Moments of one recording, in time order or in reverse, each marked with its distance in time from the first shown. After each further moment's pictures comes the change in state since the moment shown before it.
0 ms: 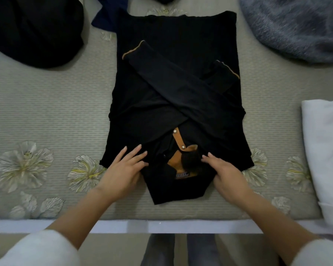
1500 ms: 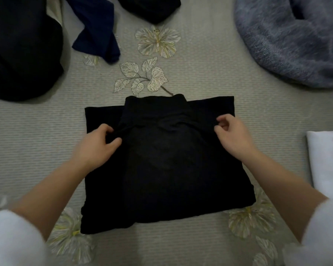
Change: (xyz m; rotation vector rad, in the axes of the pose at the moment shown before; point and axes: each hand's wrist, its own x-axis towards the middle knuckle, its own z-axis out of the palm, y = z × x) left_hand 0.132 -0.085 -0.100 -0.405 0.109 -0.660; right_hand 0.182 -0.007 -0.102 0.253 0.283 0.378
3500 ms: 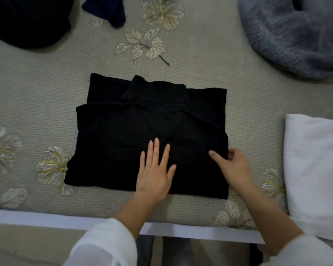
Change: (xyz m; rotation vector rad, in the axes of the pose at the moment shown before) left_hand -0.181 0.083 0.176 0.141 -0.046 0.234; right_hand -0.133 0.110 -0.016 0.075 -0.058 0.291
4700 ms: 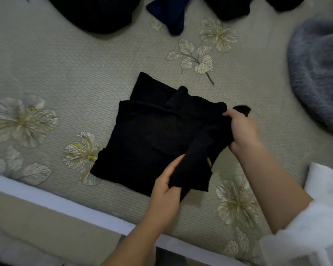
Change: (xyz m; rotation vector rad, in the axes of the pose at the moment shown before) left_hand -0.046 -0.012 -0.075 -1.563 0.194 -0.210; right_hand 0.004 -0.197 0.046 0.657 -0.124 0.015
